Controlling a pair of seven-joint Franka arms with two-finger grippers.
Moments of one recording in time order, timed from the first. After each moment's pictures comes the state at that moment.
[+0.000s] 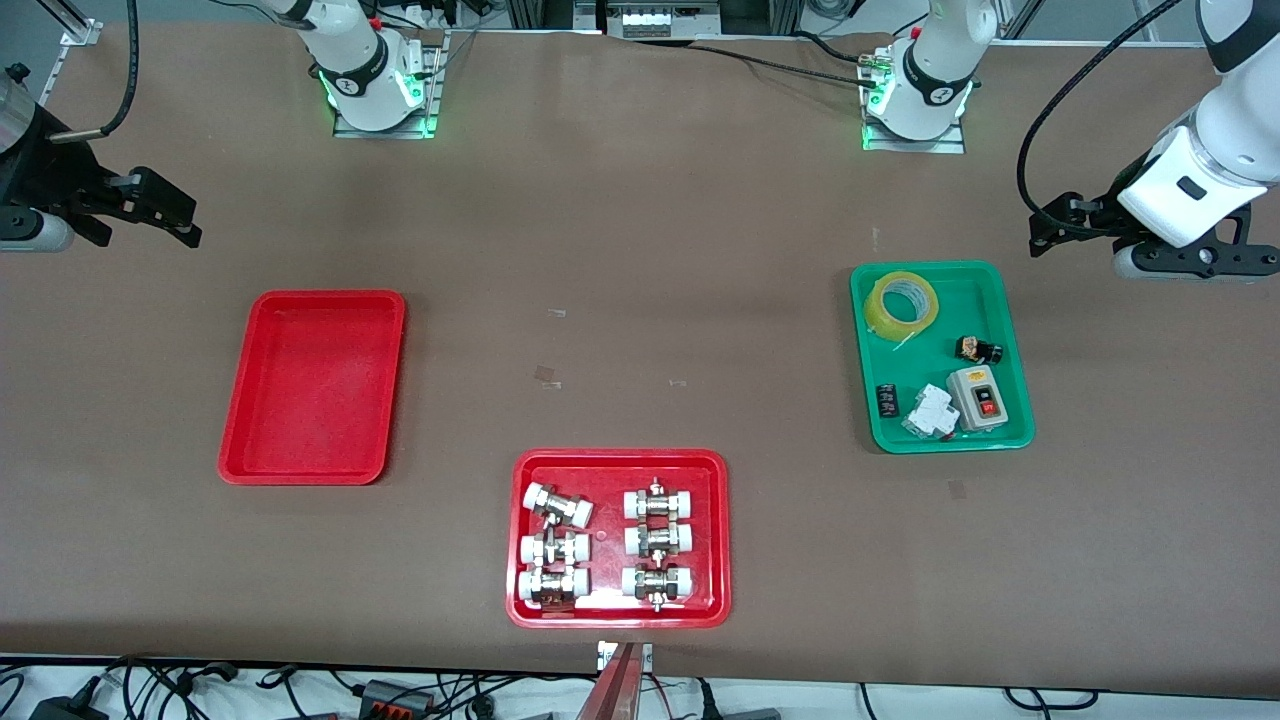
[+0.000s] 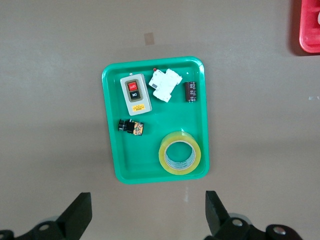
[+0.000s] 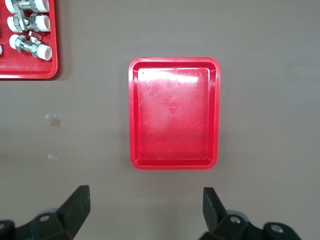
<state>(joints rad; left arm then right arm) 0.14 -0.06 -0.19 -1.78 -0.01 1.65 -0.03 0.07 -0.02 -0.01 -1.59 -0.01 1.60 0.07</state>
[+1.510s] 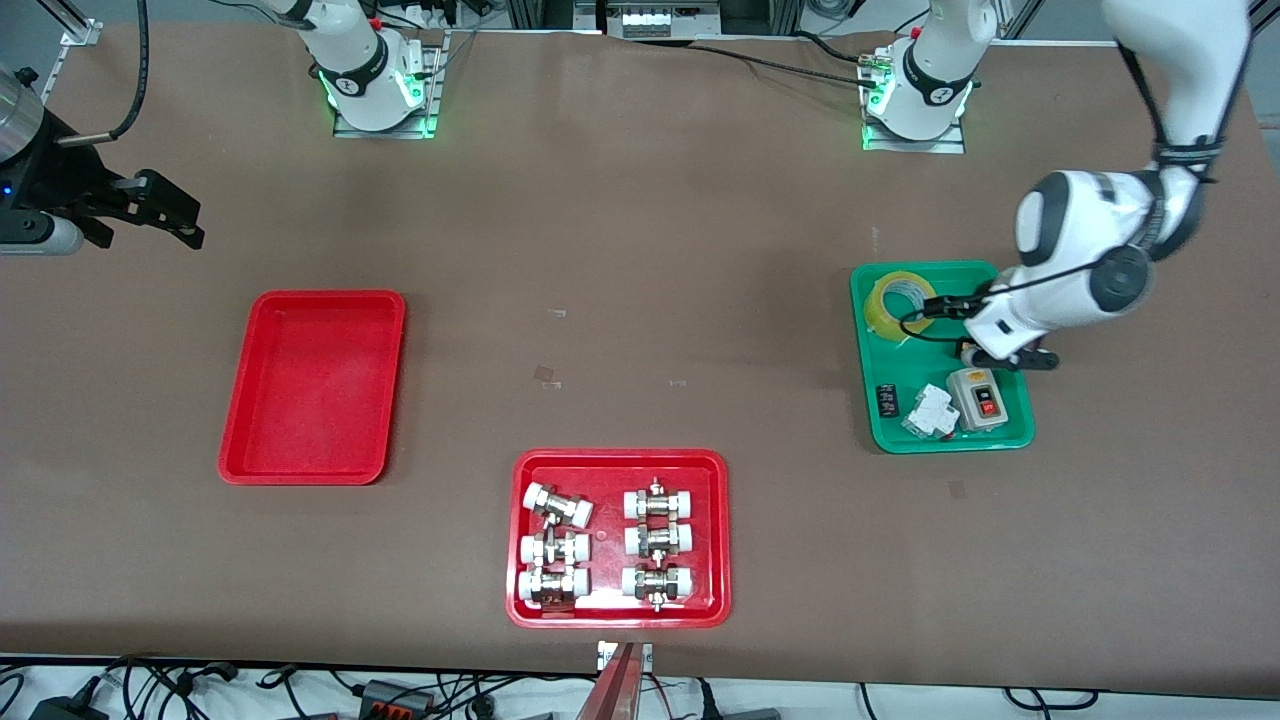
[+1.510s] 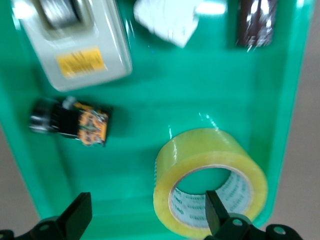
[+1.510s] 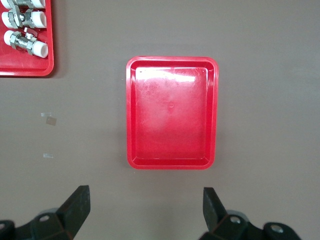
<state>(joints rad) 0.17 0.24 -0.19 -2.30 -0.01 2.27 -0.02 0.08 -0.01 0.00 -1.59 -0.02 1.60 0.07</state>
